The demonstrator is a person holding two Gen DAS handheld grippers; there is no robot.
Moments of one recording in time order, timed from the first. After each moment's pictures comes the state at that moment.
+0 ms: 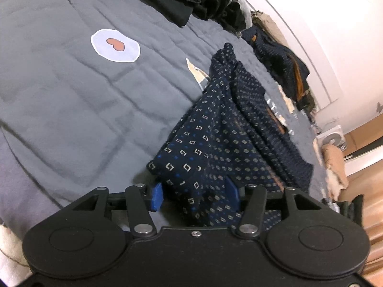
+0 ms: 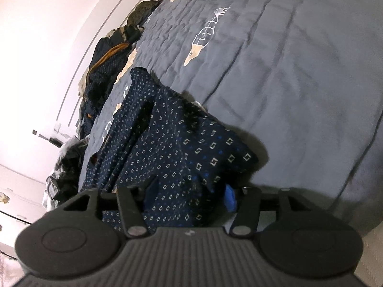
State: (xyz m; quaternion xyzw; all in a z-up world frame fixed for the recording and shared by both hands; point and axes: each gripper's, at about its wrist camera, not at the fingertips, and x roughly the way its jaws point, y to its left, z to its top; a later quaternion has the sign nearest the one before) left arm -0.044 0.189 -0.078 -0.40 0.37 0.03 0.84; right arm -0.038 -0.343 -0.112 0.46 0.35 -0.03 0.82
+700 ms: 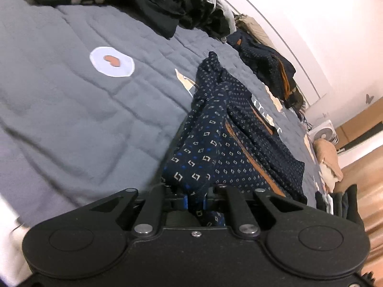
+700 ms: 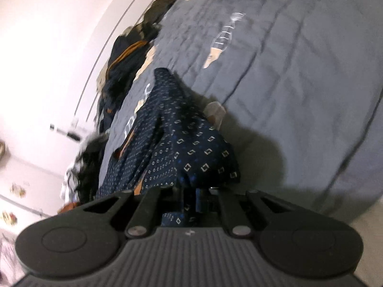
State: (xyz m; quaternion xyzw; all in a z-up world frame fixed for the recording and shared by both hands) left arm -0.090 0.196 -0.056 -0.38 0.36 0.00 0.85; right arm -0.069 -0.354 -0.079 0.46 0.34 0.03 0.82
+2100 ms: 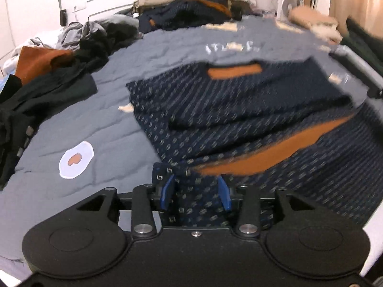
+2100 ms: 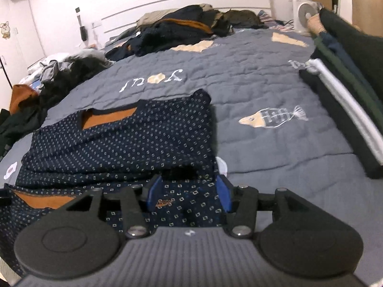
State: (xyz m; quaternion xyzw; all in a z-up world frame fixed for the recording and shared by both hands) left arm -0.052 0.120 -0.045 0.07 0.40 -0.10 0.91; right arm -0.005 -0.322 -0.035 0.06 0.37 0.08 0.92
